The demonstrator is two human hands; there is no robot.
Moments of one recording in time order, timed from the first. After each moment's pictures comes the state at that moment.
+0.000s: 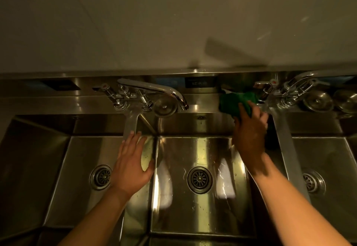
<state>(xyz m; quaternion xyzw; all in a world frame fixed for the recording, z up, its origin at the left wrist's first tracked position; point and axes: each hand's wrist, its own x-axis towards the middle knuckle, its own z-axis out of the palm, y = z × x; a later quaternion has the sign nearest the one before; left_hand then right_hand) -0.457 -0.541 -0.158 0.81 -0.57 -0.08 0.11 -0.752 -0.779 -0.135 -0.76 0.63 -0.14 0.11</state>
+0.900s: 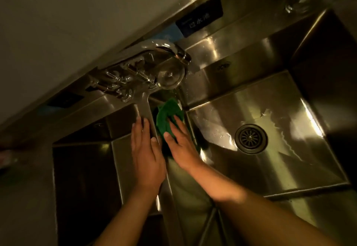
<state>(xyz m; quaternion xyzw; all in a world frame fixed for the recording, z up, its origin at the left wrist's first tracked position) -0.428 -0.529 -0.150 0.82 -0.53 -0.12 0.16 -0.516 -0.577 -0.229 -0.50 0.46 -0.26 0.69</state>
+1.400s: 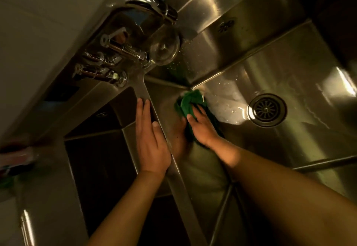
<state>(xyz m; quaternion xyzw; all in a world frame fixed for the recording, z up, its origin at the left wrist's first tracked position) -0.419 -0.528 -0.155 0.80 -0.56 -0.15 0.17 -0.512 -0.573 -0.323 -0.44 0.53 -0.16 0.71</state>
